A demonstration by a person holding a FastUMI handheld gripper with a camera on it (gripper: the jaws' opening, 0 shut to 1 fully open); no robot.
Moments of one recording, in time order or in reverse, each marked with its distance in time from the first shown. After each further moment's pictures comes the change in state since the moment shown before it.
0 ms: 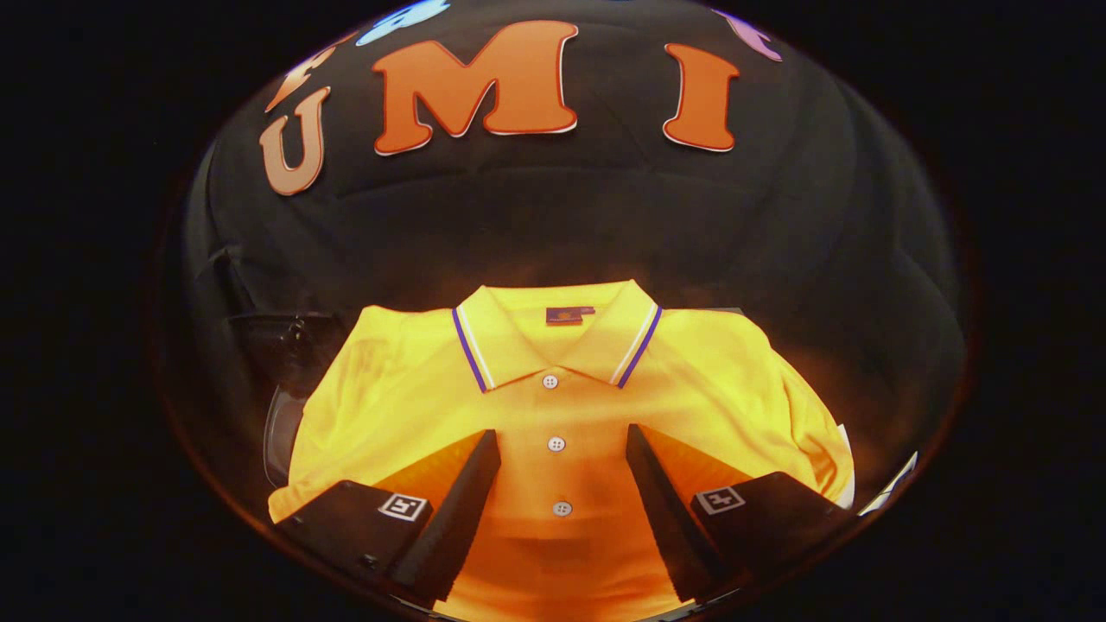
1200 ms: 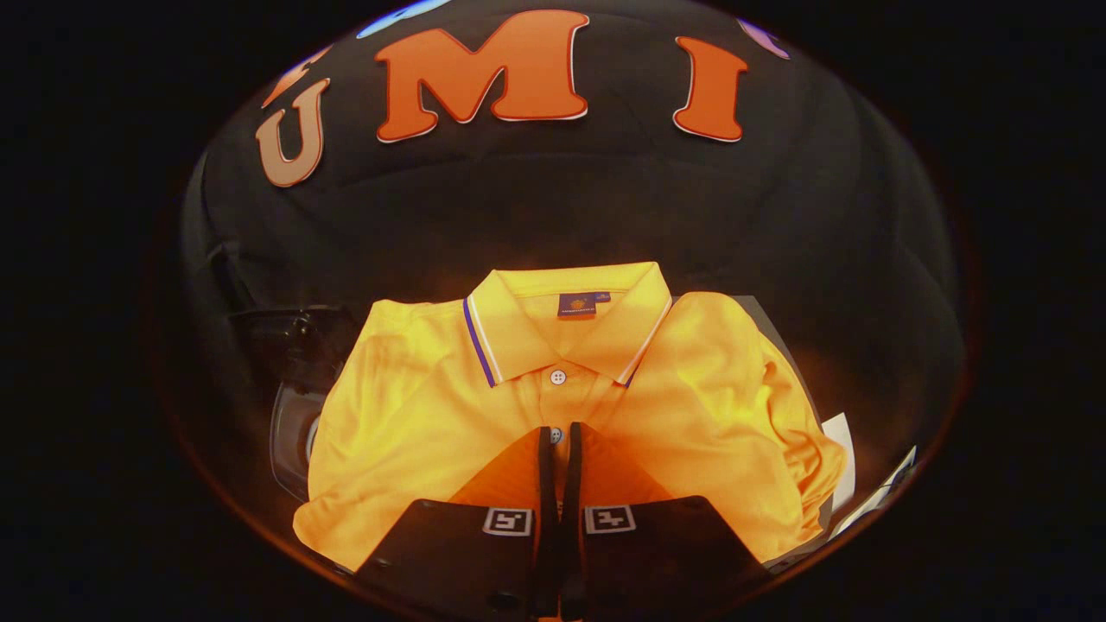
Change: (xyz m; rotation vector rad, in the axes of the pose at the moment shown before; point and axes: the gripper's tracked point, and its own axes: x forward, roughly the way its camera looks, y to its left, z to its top) arm -0.007 0.019 -0.001 0.032 0.017 0.021
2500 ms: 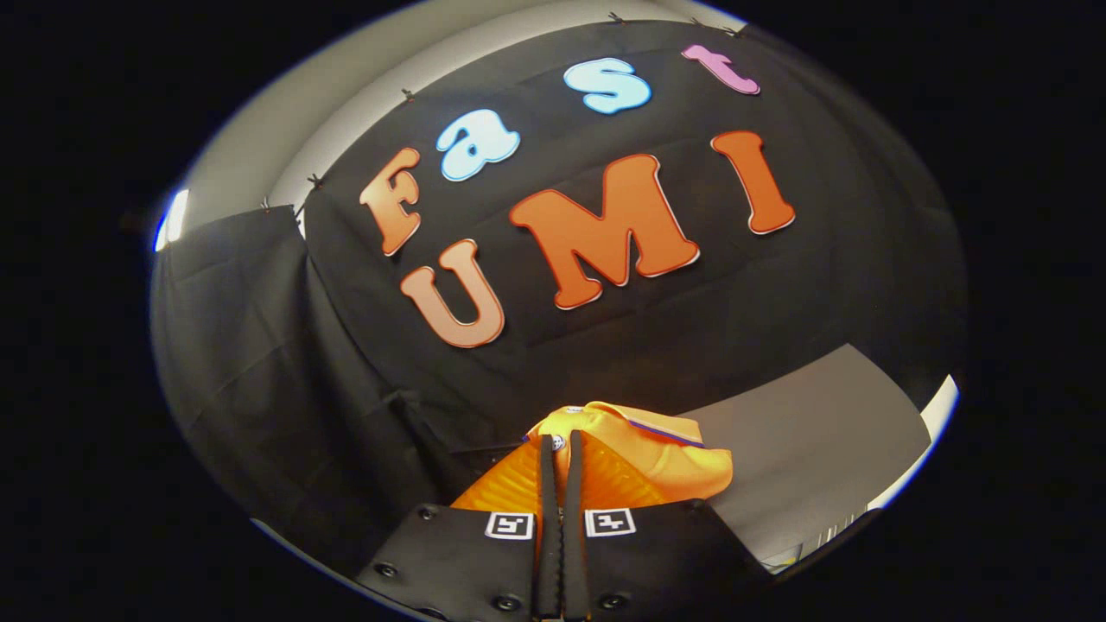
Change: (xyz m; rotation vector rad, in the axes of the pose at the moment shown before) arm -0.231 0.200 0.077 0.178 -0.457 0.457
